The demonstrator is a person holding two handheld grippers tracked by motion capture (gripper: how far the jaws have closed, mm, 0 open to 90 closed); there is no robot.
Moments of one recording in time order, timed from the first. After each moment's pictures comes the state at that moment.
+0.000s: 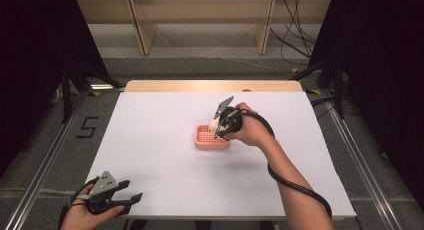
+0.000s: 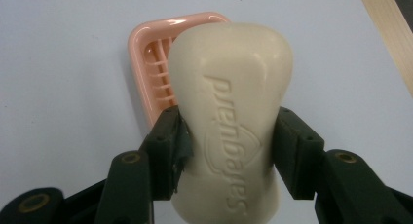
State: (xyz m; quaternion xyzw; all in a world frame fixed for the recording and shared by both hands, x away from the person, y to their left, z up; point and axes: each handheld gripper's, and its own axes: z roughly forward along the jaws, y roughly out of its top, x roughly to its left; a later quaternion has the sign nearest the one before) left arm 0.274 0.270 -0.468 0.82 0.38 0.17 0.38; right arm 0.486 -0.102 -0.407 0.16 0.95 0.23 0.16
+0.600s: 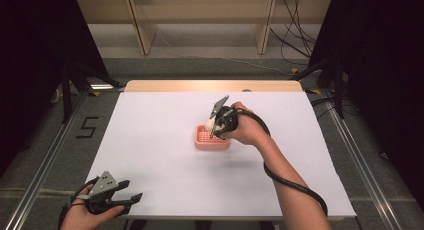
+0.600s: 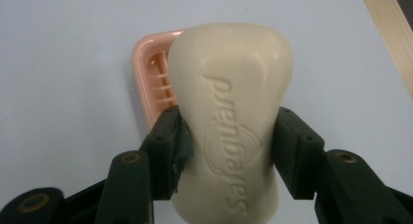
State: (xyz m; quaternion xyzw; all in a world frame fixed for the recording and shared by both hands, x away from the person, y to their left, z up) left arm 0.273 0.269 -0.468 0.82 0.39 0.16 0.39; right arm 0.490 -0.091 -0.408 0.15 0.95 0.22 0.15
